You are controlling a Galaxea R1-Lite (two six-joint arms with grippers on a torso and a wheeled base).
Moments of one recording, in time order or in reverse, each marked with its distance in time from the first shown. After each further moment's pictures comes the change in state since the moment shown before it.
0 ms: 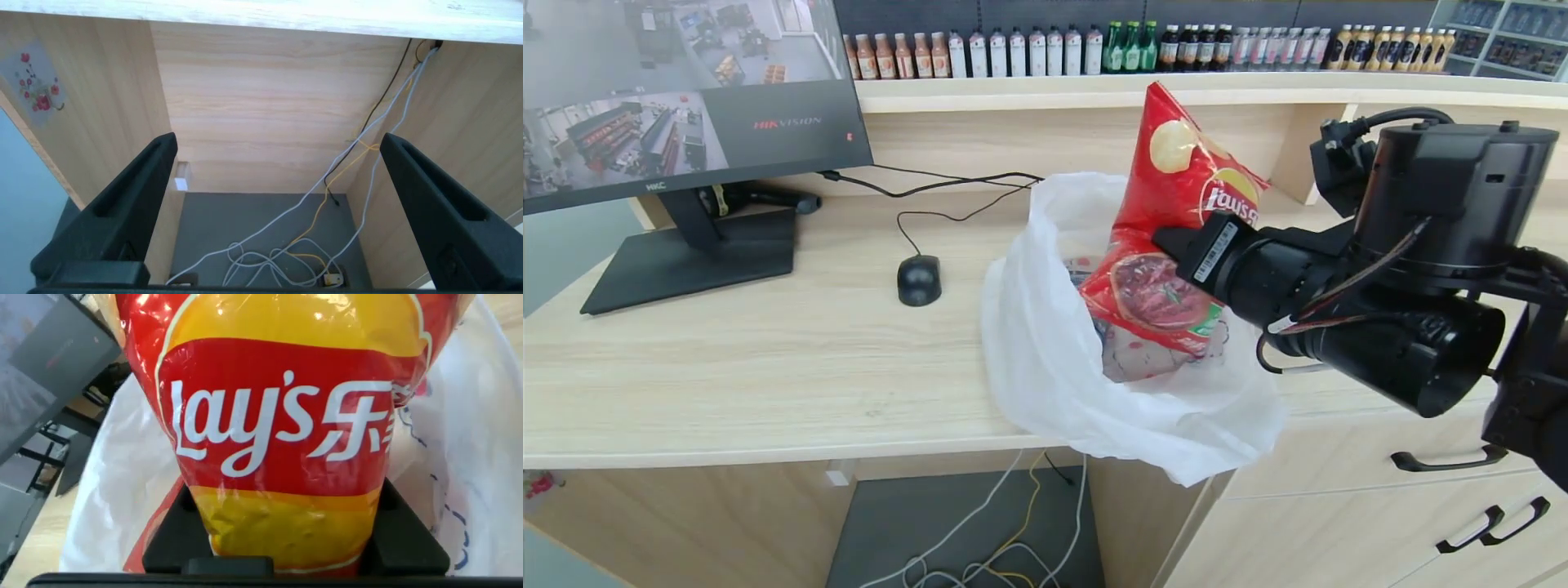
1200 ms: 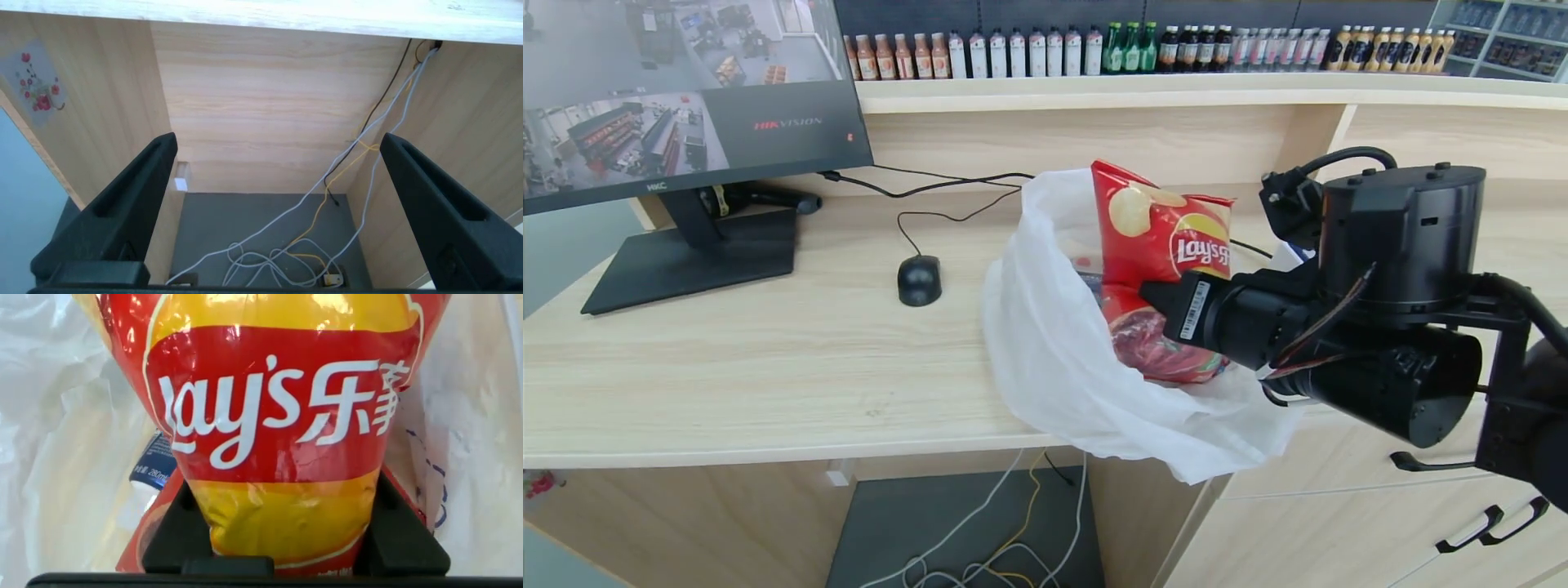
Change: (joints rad) left arm -0.001 0.000 0.000 0.000 0.000 0.000; right arm 0.009 0.021 0.007 0.147 0.032 -0.124
